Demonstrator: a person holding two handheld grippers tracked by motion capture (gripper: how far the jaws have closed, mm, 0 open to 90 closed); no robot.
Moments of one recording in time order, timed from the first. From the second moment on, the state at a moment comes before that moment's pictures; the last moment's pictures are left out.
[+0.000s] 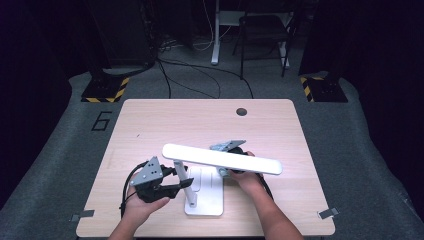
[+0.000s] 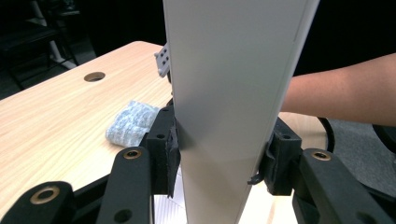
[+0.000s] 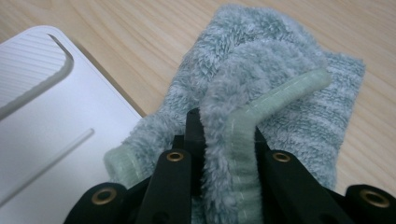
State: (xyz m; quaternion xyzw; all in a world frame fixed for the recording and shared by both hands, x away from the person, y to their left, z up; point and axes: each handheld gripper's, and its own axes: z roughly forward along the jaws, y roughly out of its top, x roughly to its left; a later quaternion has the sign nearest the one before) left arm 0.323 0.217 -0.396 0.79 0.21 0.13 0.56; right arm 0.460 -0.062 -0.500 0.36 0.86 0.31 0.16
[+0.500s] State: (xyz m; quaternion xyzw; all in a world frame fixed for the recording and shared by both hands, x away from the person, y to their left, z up) left arm 0.324 0.216 -0.400 0.77 0.25 0.17 0.56; right arm 0.435 -0.082 -0.498 0.41 0.83 0.34 0.17
